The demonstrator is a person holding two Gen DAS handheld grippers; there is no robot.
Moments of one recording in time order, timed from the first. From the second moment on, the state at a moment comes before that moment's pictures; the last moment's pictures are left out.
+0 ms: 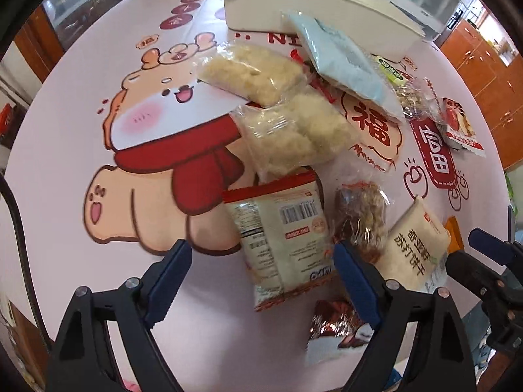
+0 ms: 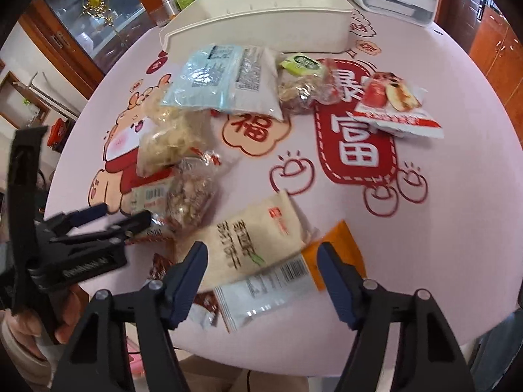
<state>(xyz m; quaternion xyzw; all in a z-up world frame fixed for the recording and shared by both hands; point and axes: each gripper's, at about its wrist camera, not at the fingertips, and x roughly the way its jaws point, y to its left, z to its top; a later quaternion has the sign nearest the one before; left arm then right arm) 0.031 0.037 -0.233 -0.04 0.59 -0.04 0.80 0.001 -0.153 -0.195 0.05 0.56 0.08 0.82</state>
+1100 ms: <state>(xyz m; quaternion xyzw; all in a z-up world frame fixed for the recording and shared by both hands) 0.023 0.050 -0.244 -0.03 0.56 -0.02 0.83 0.069 -0.091 -0.239 0.03 0.61 0.17 0.77</state>
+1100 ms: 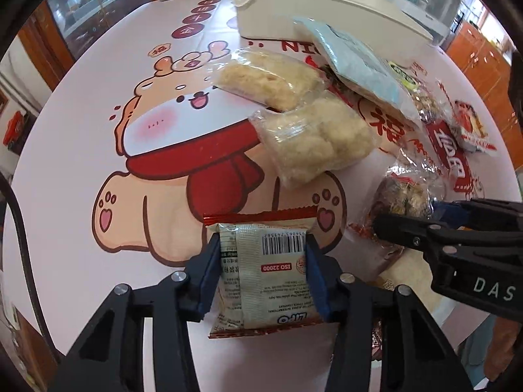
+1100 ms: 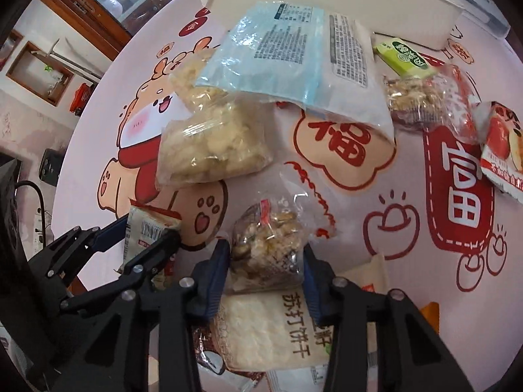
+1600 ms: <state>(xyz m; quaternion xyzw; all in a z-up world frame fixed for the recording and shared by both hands) 0.051 0.049 -0.146 -0.04 0.49 -0.04 0.87 0.069 -0.125 -0.162 0.04 0.54 0.18 0.82</state>
